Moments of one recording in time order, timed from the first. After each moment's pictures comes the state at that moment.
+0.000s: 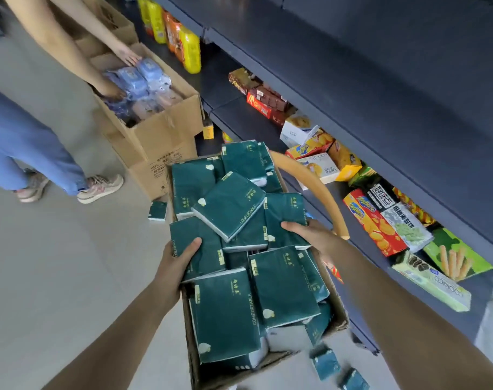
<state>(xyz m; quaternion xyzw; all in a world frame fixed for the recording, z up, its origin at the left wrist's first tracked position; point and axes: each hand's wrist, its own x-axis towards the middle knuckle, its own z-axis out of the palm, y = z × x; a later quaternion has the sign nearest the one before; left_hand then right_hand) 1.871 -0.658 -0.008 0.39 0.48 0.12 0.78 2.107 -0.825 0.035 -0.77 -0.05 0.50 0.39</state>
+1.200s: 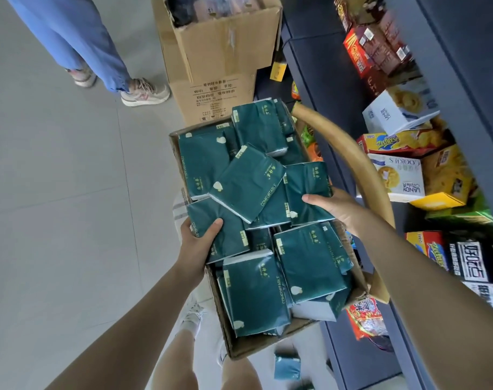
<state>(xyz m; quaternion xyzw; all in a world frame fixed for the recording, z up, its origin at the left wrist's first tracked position) 1.971 -0.703 -0.115 0.25 0.62 0.26 0.70 2.251 -0.732 -0.082 -0.77 -0.23 0.55 0.23</state>
